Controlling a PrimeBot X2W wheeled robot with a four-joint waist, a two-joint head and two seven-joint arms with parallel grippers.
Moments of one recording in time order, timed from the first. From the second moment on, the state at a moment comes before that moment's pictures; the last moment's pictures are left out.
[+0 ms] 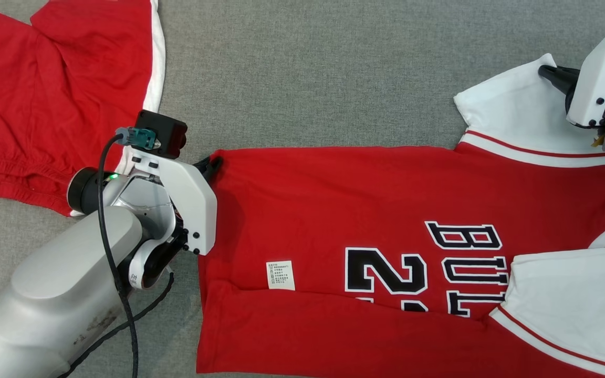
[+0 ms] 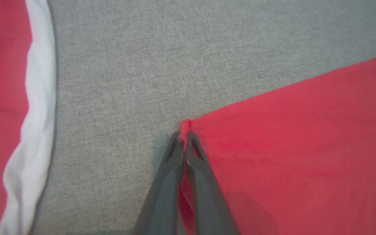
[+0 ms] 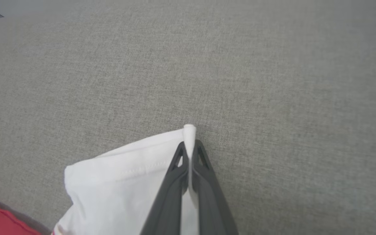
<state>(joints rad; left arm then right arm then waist) -0.87 0.52 -1.08 0.26 -1.08 0.27 0.26 -1.16 -0.49 0.79 0.87 1.07 0.13 0.48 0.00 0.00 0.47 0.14</state>
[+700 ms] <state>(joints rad) -0.78 0.58 -1.08 0.24 -1.10 0.25 0.22 -1.07 -0.58 0.93 0.72 1.25 0.13 0.36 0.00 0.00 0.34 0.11</state>
